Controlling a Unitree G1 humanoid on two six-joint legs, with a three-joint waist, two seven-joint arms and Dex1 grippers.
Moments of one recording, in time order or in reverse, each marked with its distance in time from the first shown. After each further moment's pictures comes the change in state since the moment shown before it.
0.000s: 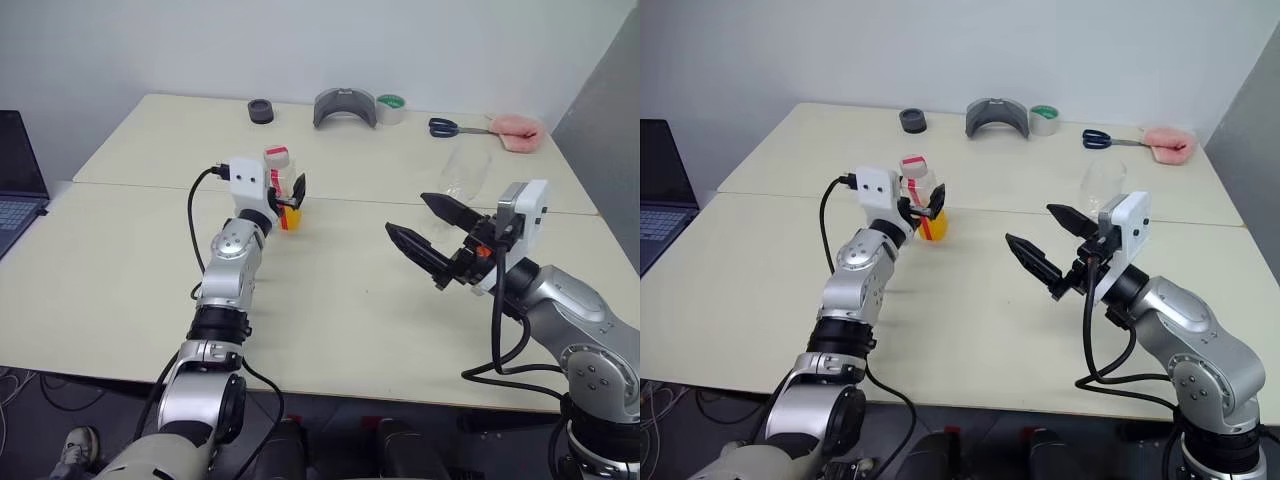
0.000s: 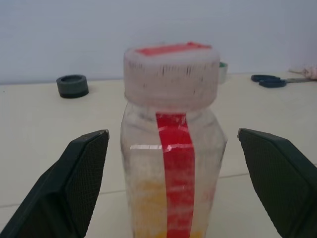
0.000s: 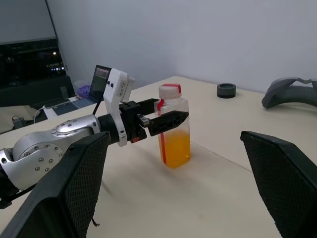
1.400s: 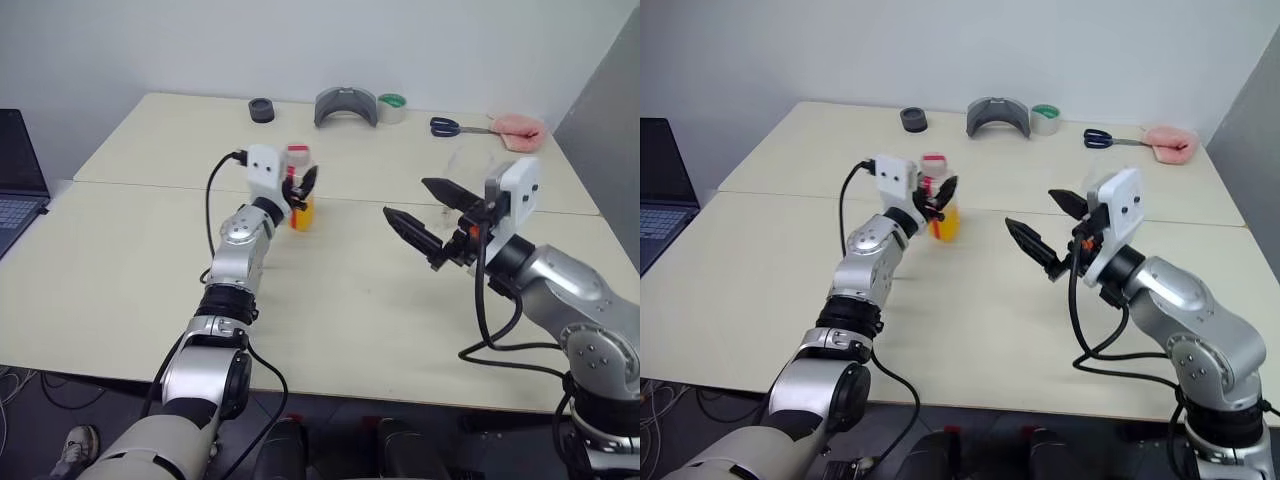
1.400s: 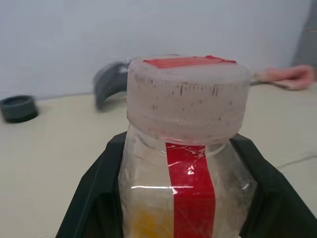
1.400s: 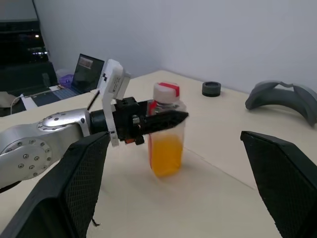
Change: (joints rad) left arm -0.089 -0.013 -0.064 0.056 -0.026 0.002 -0.255; right arm -0.194 -0.060 0.070 0.103 0.005 0.047 -0.072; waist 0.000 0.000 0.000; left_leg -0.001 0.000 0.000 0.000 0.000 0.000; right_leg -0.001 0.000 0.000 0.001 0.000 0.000
